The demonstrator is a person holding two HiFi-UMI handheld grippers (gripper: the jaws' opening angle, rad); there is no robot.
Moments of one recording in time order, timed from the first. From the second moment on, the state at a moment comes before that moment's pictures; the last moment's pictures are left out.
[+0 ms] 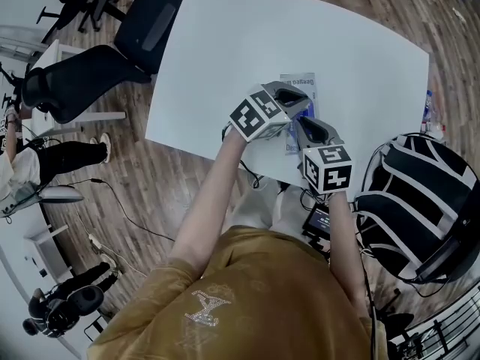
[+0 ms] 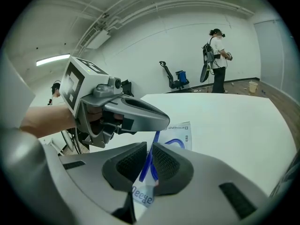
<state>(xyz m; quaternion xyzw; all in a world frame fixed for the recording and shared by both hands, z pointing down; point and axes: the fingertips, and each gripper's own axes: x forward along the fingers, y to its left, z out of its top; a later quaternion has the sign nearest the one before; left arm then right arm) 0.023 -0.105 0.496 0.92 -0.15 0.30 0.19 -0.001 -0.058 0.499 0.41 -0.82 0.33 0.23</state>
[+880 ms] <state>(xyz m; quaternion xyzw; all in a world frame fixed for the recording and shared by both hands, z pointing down) 0.017 -0.100 0.505 0.92 -0.16 0.30 0.19 0.017 -0.065 0.492 0.46 -0.81 0.31 0.19</state>
